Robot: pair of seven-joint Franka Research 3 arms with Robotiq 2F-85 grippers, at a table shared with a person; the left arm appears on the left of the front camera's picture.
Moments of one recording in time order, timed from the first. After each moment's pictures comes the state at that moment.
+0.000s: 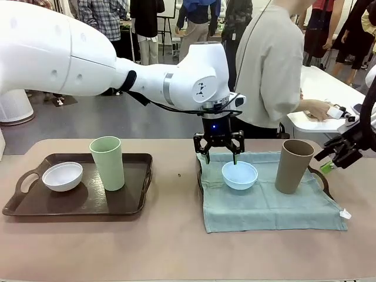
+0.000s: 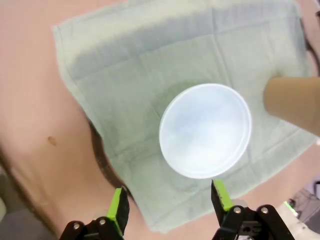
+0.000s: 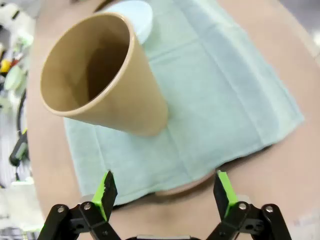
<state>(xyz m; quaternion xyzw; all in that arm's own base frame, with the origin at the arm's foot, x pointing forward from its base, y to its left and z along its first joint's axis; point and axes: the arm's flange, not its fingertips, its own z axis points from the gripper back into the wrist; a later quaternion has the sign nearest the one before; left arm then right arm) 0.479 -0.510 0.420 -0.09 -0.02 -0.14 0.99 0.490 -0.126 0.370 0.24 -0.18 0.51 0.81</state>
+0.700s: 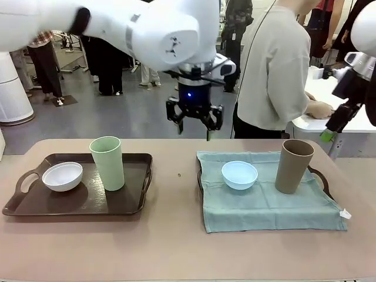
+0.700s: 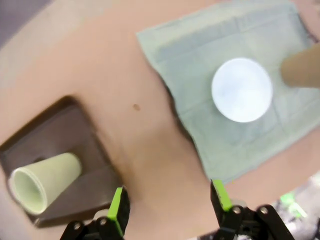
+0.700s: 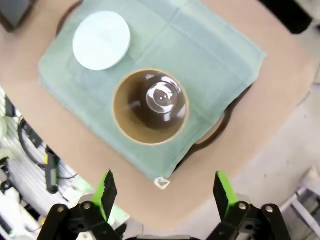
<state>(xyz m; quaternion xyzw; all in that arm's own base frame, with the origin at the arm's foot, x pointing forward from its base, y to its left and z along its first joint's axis) 0.417 -0.441 0.539 0.02 -0.11 -0.17 0.98 0.440 -0.006 0.527 0.05 -0.06 0.34 0.94</state>
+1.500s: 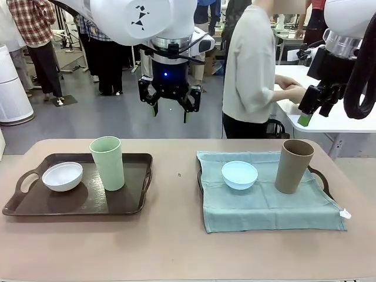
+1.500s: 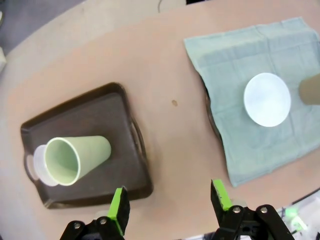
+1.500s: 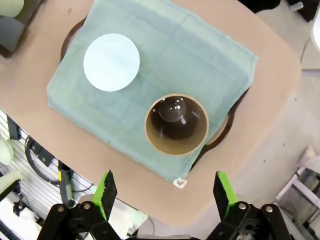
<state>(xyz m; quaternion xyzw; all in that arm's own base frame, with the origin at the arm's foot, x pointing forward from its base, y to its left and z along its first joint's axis) 0.398 -0.406 0.573 0.04 -0.14 -0.11 0.98 0.434 0.055 0.564 0.01 -0.06 0.29 0.95</state>
